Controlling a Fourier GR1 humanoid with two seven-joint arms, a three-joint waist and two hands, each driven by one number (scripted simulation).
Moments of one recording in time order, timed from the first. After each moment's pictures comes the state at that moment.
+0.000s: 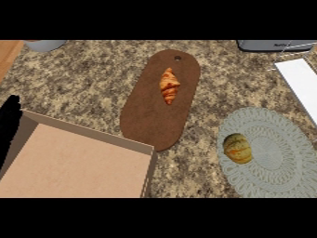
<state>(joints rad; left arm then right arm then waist) 0.05 0.62 -0.09 -1.59 0.41 0.19 0.03 -1.19 -0.34 -0.23 -1.24 1.52 0.14 1.15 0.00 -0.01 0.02</state>
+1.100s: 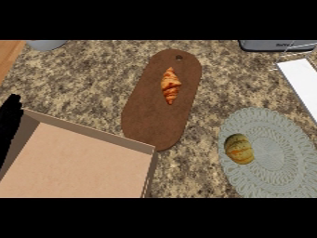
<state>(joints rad) 0.04 0.62 -0.08 -1.58 0.41 0.18 0.03 -1.16 -0.52 -0.48 -1.06 1.61 0.17 1.03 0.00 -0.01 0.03</state>
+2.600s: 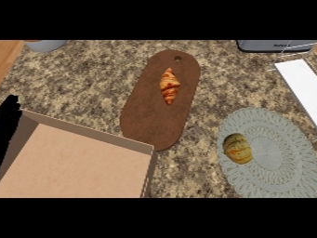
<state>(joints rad) 0.05 0.61 -0.07 -1.58 0.40 0.18 0.05 -1.03 -0.53 -0.71 -1.20 1.41 -0.12 0.98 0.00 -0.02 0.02</state>
